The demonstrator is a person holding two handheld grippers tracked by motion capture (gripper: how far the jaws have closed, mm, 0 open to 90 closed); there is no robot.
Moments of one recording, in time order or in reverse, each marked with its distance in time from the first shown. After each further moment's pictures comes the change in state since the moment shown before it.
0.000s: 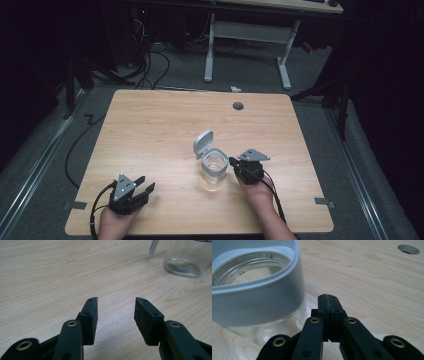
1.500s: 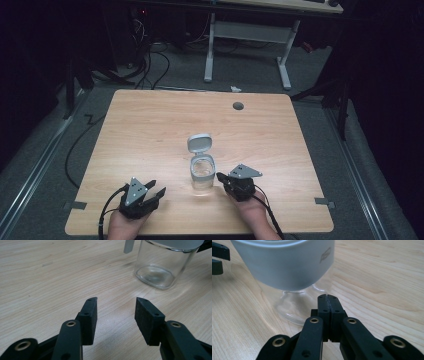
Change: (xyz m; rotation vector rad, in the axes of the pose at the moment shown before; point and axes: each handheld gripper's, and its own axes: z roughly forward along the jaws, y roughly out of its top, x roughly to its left) left arm -0.026 -0.014 0.002 0.035 -0.061 0.016; right arm 0.044 -0.021 -0.009 -0.024 0.141 -0.042
